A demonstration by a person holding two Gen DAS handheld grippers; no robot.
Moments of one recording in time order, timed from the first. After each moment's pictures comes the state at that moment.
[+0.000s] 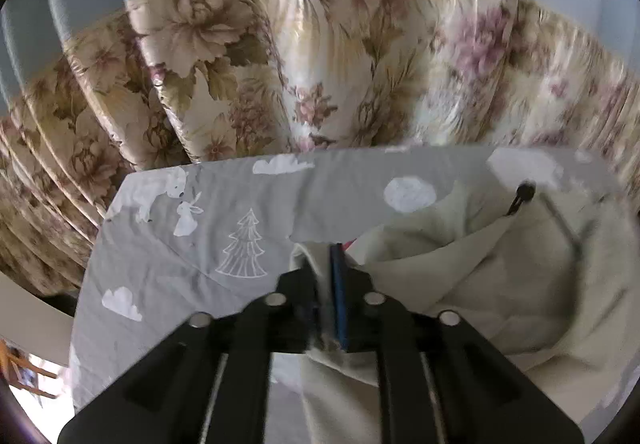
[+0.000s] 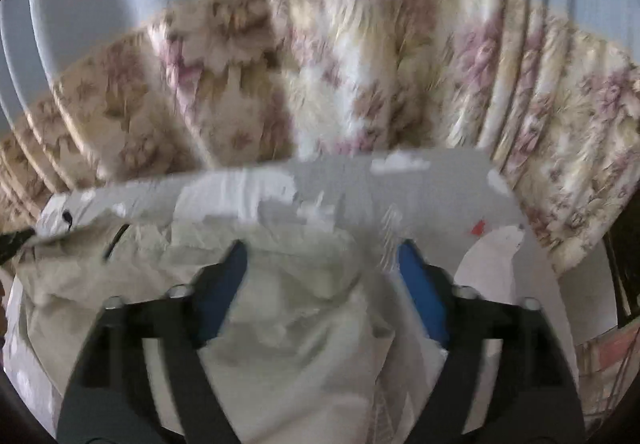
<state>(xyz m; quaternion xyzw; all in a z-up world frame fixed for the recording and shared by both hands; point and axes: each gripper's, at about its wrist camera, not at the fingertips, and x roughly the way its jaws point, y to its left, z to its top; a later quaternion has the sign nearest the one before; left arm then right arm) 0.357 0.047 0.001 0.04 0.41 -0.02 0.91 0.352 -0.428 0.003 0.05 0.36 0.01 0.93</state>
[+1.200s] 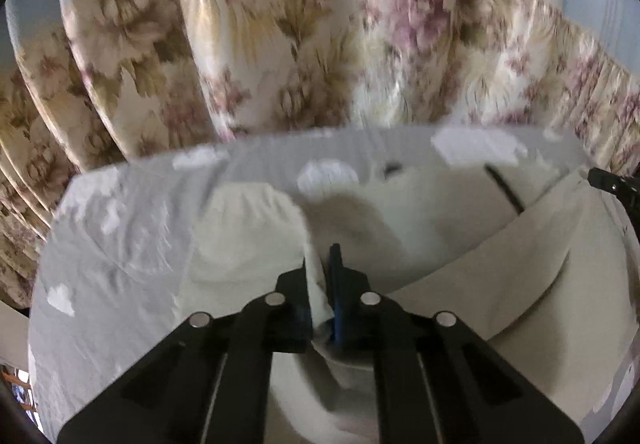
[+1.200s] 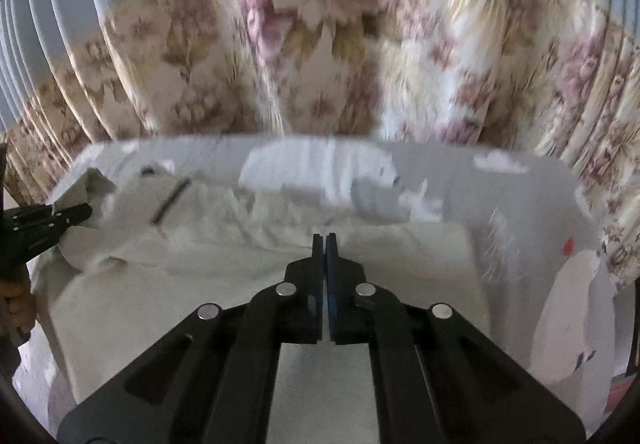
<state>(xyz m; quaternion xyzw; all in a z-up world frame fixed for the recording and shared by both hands) 0.364 -0.019 -0.029 0.04 0.40 -0.07 0.91 0.378 -0.359 -0.024 0.00 0.40 0.12 0.91</state>
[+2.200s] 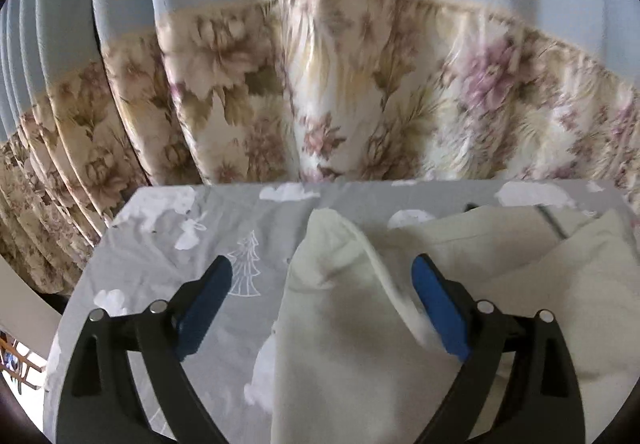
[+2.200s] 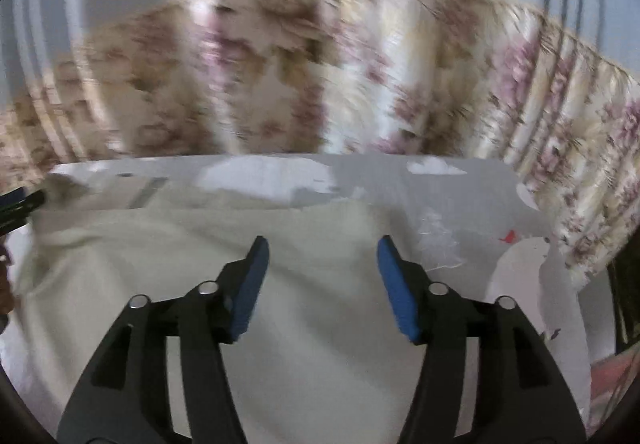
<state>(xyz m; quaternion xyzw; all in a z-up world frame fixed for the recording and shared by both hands) 0.334 0.029 -0.018 0.03 0.32 0.01 0.95 0.339 -0.380 -0.018 -0.01 0.36 0.06 0.93</state>
